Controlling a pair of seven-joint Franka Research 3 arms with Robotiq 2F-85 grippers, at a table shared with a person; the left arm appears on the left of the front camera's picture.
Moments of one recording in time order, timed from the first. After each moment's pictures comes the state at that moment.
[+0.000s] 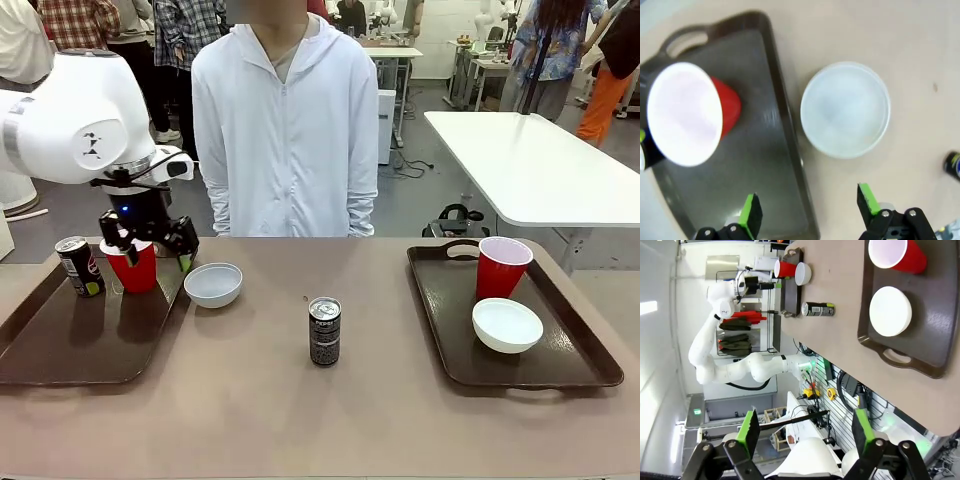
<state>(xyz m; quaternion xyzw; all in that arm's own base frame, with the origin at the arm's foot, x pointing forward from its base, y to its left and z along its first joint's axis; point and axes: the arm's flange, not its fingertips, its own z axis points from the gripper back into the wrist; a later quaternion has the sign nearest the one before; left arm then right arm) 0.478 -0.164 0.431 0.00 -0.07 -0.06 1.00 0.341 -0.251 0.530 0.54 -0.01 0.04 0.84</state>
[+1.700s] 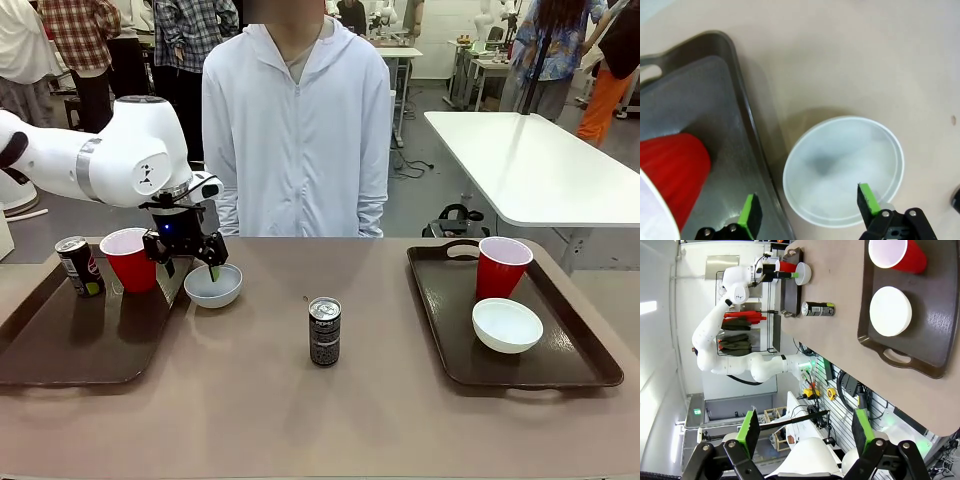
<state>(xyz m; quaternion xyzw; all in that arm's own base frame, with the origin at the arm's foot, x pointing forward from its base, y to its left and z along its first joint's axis) 0.535 -0.185 0.357 -0.01 -0.04 -0.08 1.00 0.341 -0.250 0.530 0.54 -0.01 0.04 0.84</state>
